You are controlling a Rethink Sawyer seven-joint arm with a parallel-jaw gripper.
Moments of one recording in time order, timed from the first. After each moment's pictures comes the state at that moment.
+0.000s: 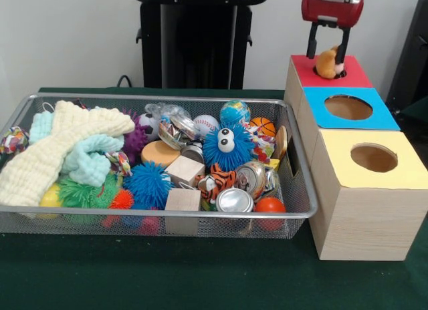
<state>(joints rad) 0.25 -0.88 -0.09 2.34 0.46 -0.05 1.97</state>
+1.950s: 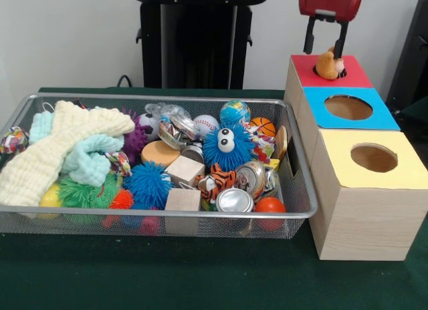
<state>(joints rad) 0.27 -0.90 -0.14 2.32 0.41 -0.01 1.97</state>
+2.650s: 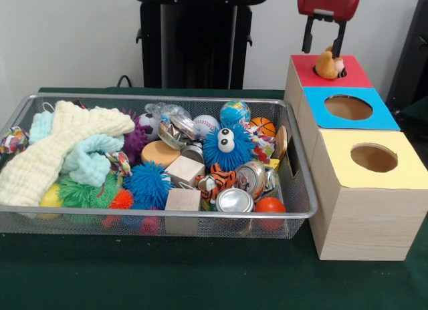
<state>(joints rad) 0.27 -0.90 -0.14 2.32 0.41 -0.01 1.97</state>
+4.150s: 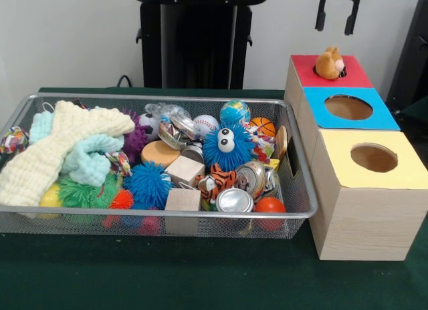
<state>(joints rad) 0.39 -0.98 -0.21 2.32 0.41 0.13 1.97</state>
